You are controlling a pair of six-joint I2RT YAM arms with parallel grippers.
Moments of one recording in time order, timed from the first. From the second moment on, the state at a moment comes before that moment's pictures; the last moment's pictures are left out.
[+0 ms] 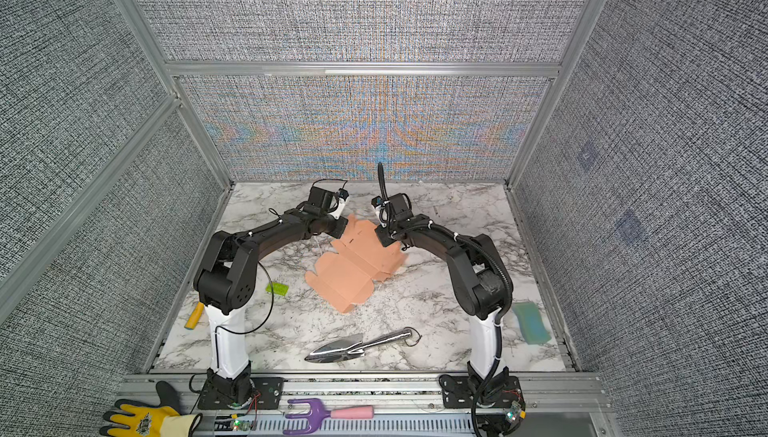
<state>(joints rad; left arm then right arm) -0.45 2.04 1.46 -0.28 0.08 0.06 0.50 1.97 1.42 -0.30 -0.03 -0.10</state>
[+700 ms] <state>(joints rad) -0.44 1.96 1.37 -0.27 0.03 -0.08 0.56 1.62 1.06 -0.18 0.03 0.10</state>
